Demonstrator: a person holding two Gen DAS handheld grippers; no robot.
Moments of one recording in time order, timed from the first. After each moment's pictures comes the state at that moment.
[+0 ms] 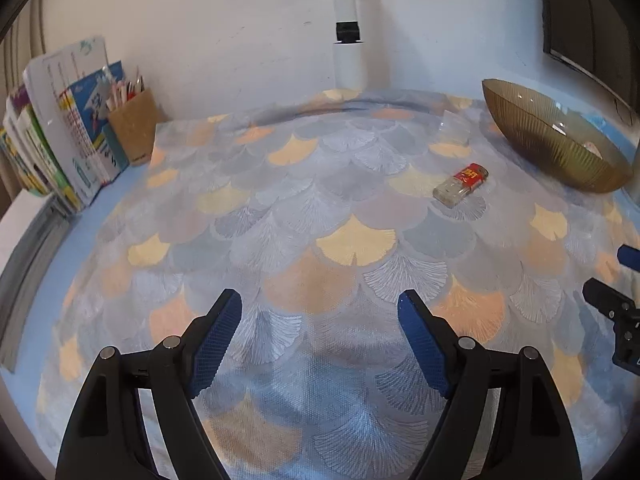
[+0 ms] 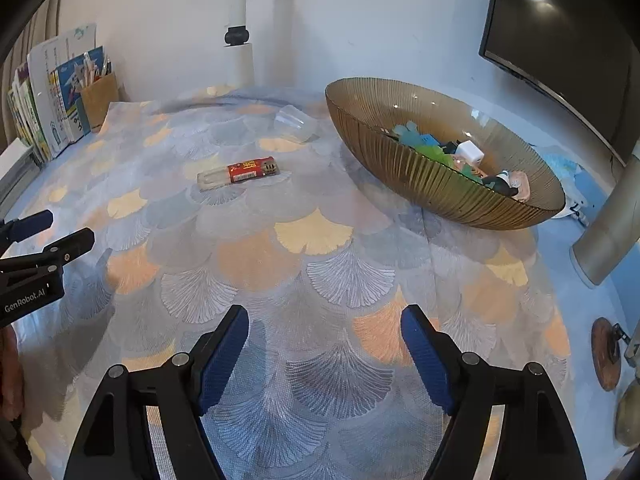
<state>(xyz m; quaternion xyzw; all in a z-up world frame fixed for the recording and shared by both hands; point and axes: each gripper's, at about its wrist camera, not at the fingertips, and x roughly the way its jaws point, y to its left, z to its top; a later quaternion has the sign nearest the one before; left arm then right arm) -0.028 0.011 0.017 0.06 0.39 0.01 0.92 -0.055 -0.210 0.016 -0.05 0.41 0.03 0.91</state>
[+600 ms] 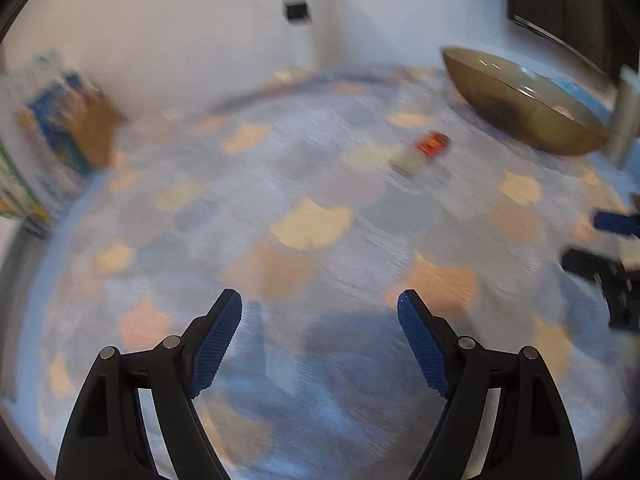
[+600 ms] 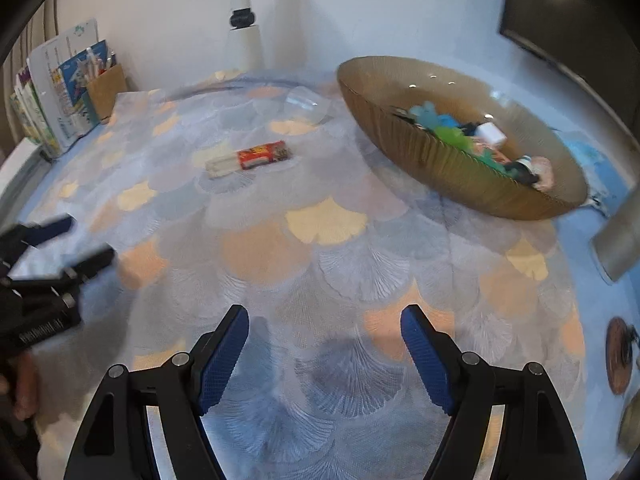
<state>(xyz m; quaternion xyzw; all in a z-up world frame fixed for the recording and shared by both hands) -0.020 -0.002 0.012 0.07 0.46 -0.08 0.88 -0.037 -0.213 0.024 -0.04 0.46 0.08 0.89</state>
